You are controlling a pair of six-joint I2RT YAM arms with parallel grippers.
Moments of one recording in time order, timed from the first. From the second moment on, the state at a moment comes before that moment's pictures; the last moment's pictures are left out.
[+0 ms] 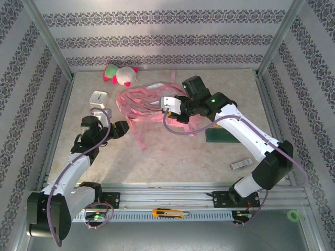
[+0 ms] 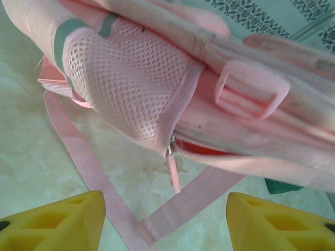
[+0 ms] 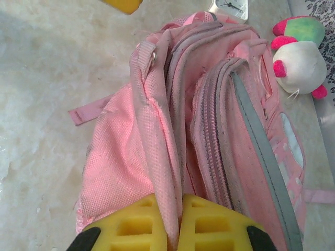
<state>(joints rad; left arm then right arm) -0.06 0.98 0.47 0.02 0.48 -0.47 0.60 1.53 1.48 -0.78 -0.39 -0.86</state>
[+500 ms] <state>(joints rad) -0.13 1.24 0.43 0.28 0.48 -0.44 0.59 1.53 1.51 -0.82 -0.41 -0.86</state>
